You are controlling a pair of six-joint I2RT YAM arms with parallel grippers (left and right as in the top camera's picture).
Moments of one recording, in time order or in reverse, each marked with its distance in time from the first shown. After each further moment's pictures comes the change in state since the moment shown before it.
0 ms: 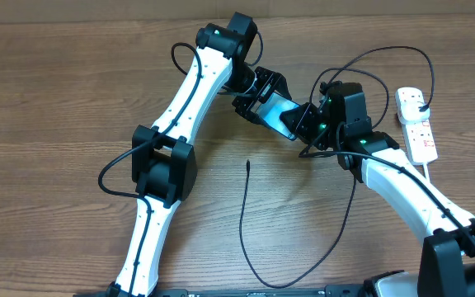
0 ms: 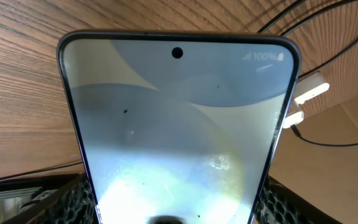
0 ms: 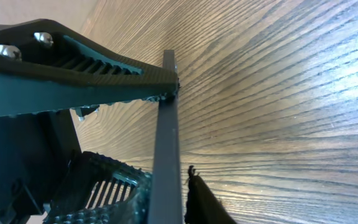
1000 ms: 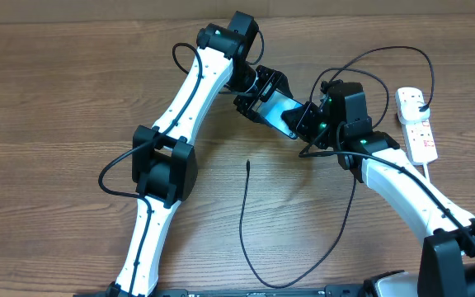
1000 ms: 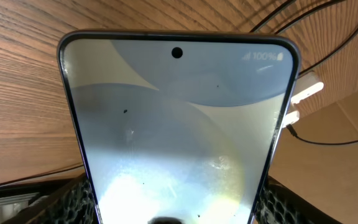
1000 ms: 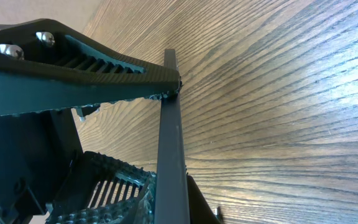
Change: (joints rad) left arm 0.000 0.000 0.000 0.027 -0.004 -0.004; right arm 0.000 0.000 0.000 0.008 0.013 -0.003
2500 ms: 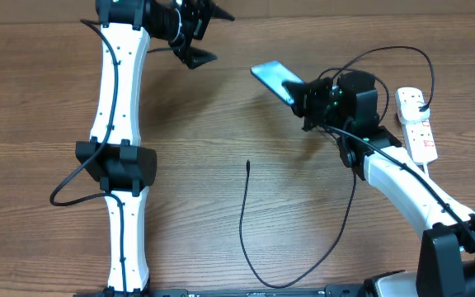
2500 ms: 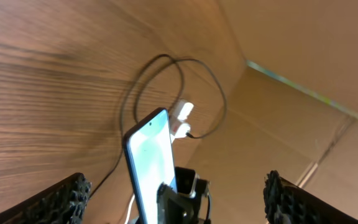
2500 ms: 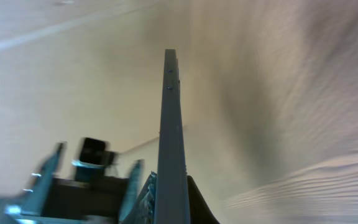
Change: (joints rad) left arm 0.298 0.000 0.417 -0.023 0.079 0.232; right arm -0.032 0.019 -0.001 0.379 -0.060 0.846
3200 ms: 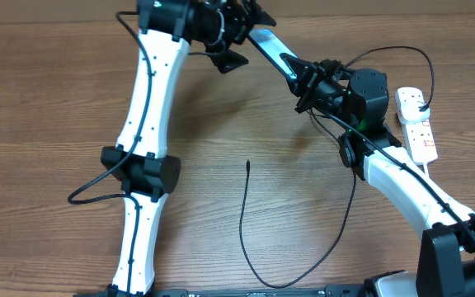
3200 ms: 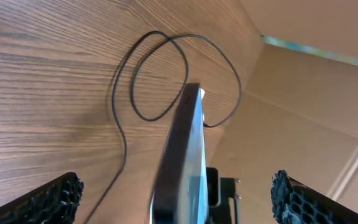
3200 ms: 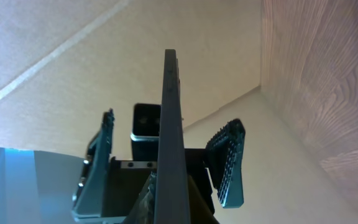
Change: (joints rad) left arm -0.175 0.000 0.082 -0.012 -0.149 0.010; right arm 0.003 0.000 0.000 0.307 -0.063 0.391
